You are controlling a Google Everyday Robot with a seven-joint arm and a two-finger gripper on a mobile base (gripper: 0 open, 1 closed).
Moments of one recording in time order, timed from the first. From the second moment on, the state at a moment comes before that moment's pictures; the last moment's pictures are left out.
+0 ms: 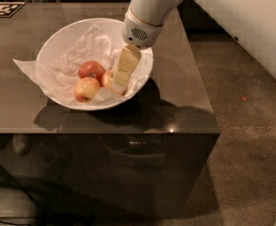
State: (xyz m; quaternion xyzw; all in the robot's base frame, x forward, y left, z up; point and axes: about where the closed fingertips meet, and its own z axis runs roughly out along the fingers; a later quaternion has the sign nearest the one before) arm 0.585 0.022 0.917 -0.62 0.75 0.10 0.18
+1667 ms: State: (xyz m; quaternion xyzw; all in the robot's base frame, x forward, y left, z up) arm 0.575 0.058 0.902 -0.65 0.73 0.13 0.17
